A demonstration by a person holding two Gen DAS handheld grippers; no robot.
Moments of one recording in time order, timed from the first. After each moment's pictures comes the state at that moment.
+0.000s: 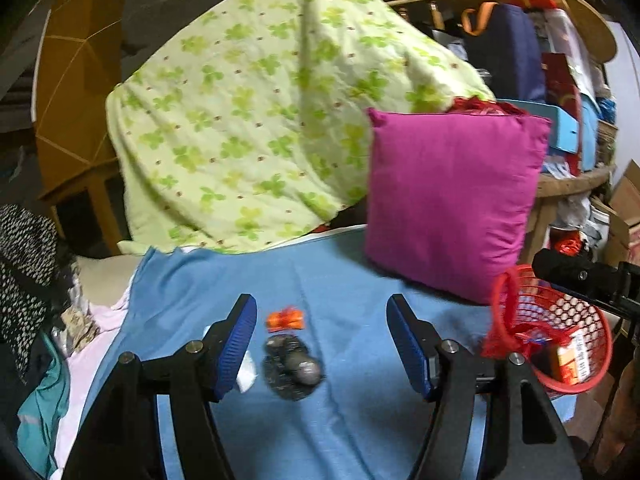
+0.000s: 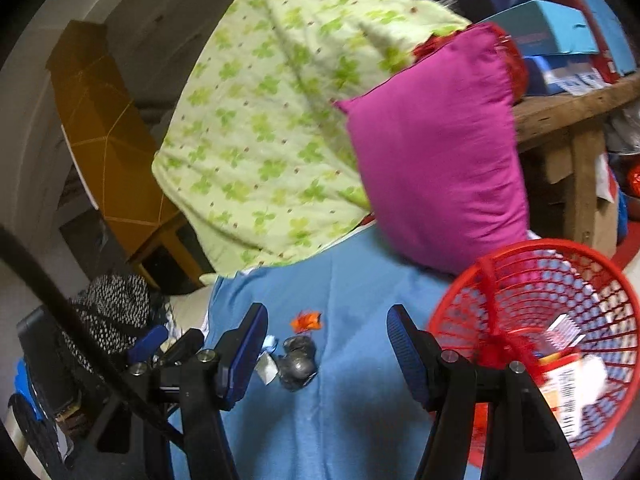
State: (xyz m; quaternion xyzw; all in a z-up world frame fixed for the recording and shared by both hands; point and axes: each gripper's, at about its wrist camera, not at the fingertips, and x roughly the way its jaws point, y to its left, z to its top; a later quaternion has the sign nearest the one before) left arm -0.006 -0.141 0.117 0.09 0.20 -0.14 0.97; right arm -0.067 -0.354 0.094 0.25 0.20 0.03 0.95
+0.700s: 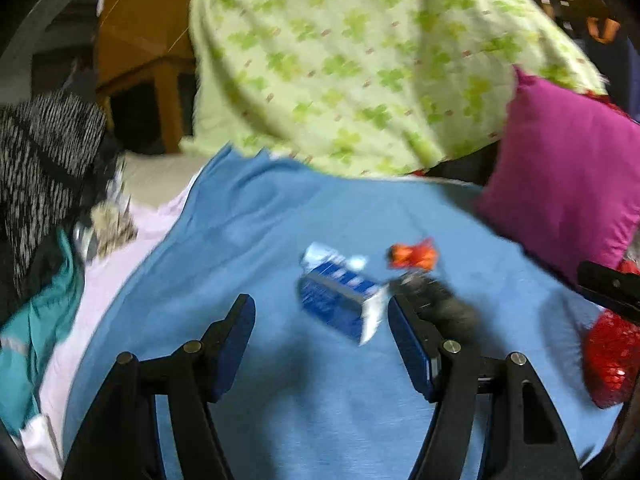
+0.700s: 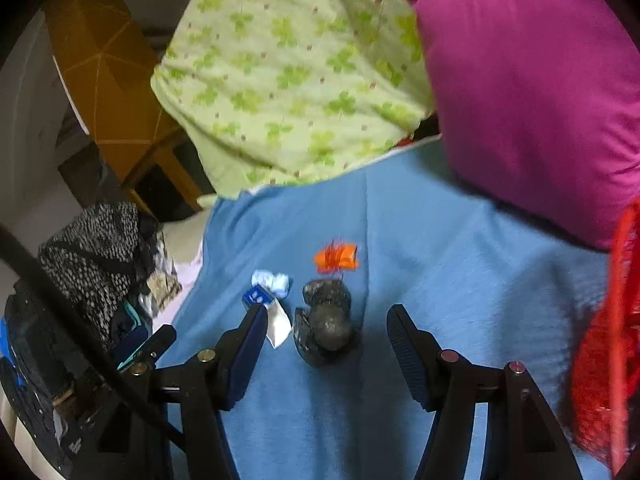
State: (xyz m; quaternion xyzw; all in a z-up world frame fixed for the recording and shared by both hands) left arm 0.092 0.010 0.015 0.00 0.31 -0.03 0.95; right arm 0.072 -0.258 0.015 0.21 0.33 0.09 0.92
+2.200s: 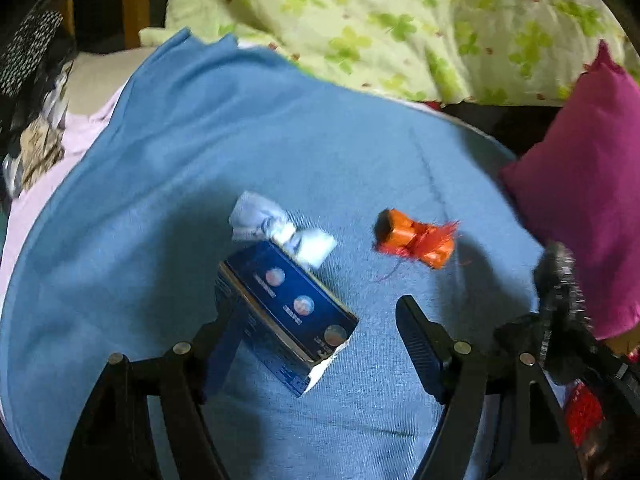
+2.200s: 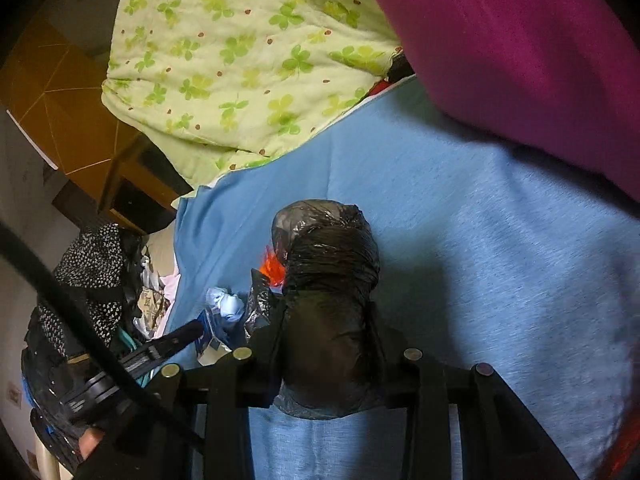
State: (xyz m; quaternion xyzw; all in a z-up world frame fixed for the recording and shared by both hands) left arm 0.233 -0.042 -0.044 -0.08 0.48 -0.04 0.87; right arm 0.176 -0.314 -0.060 0.30 0.38 0.10 0.87
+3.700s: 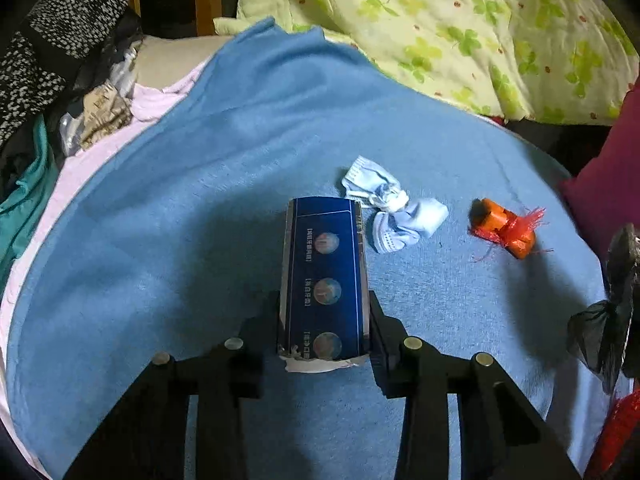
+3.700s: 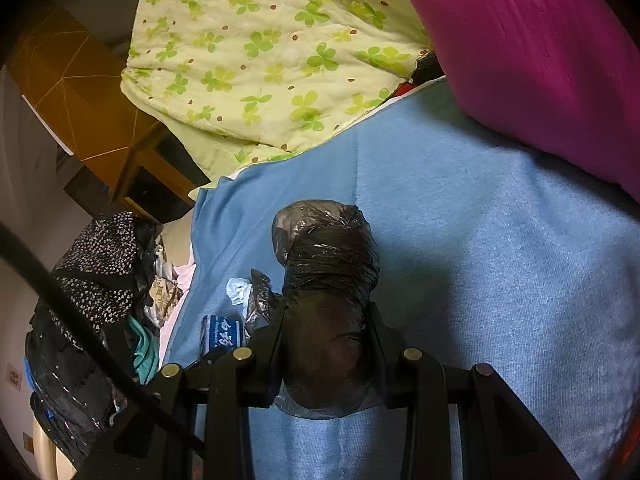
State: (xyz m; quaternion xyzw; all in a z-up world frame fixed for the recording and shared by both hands) left arm 0.198 0.012 -0.071 -0.08 0.45 0.06 0.89; right arm 0.175 -0.292 -0.047 0.28 0.38 0.13 0.87
